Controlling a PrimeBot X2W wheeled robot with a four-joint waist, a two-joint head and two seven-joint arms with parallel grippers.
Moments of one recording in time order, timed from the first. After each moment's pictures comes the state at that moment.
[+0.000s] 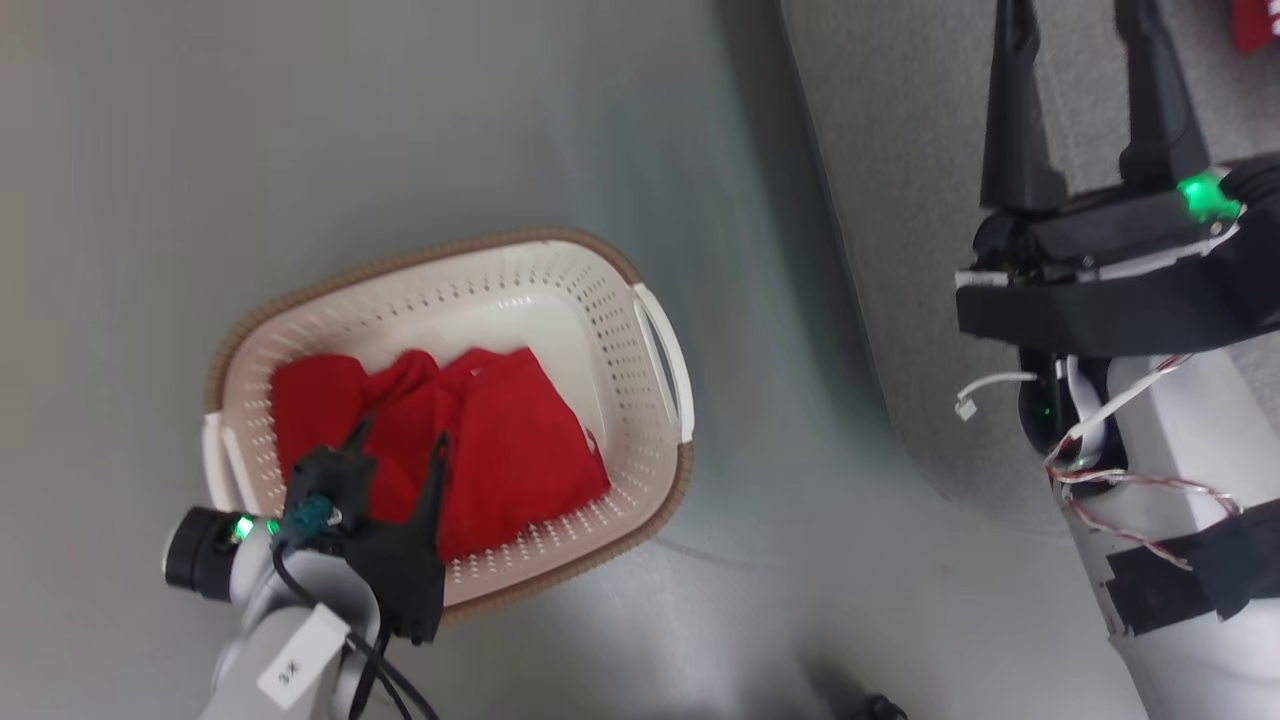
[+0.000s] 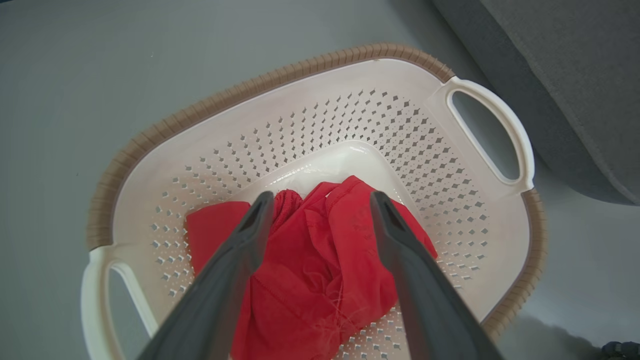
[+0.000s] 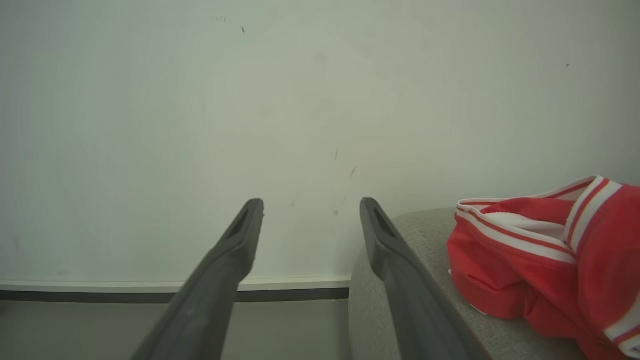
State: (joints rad) left arm -0.38 0.17 -0.30 0.46 -0.22 -0.01 -0.02; right arm -0.69 -0.17 0.31 0.02 0.32 -0.10 -0.26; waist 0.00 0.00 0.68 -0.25
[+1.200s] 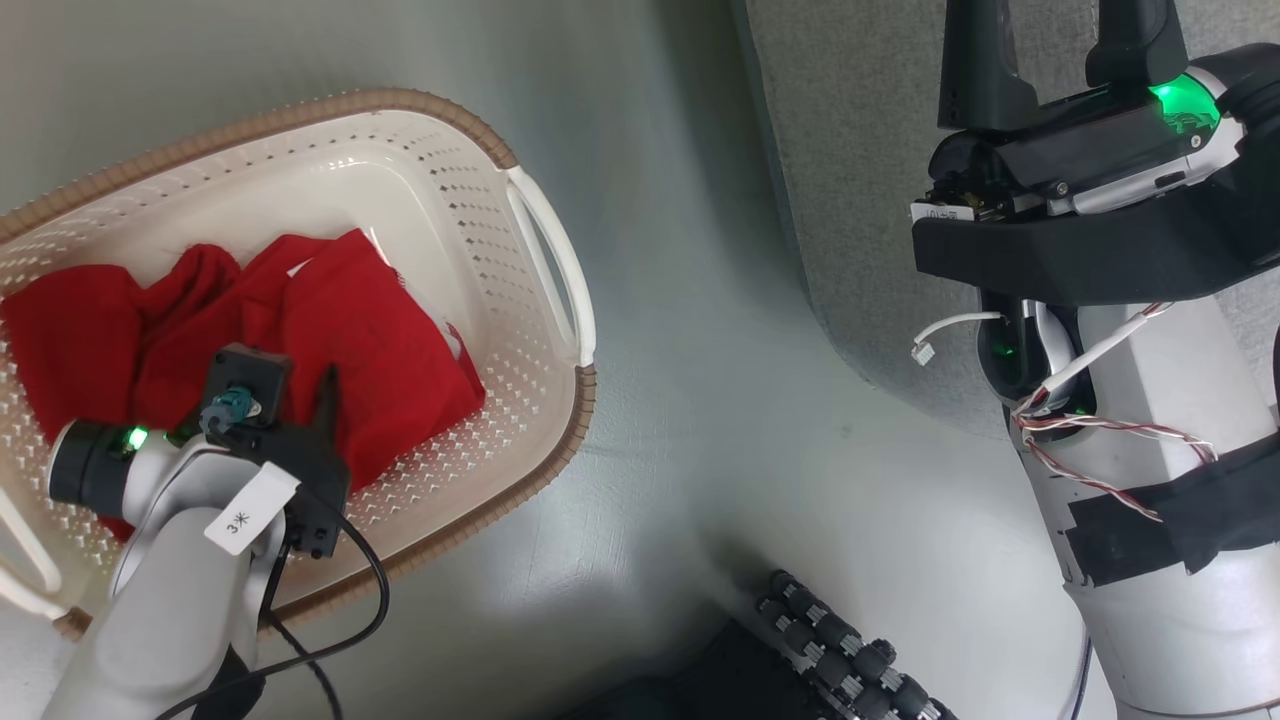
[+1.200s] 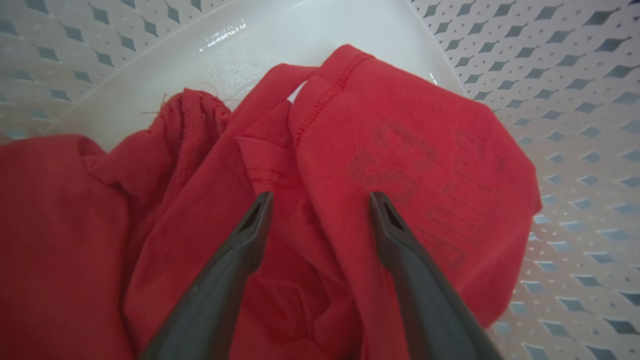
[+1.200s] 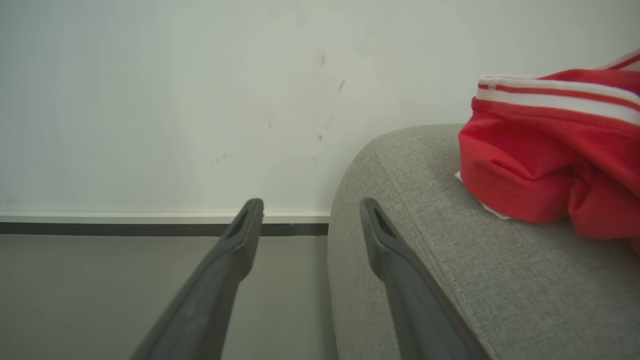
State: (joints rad) left arm -0.61 0.26 -0.30 0.71 -0.16 -0.02 0.03; right arm -0.81 -0.09 0.31 0.02 0.31 -0.05 -0.26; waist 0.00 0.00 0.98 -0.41
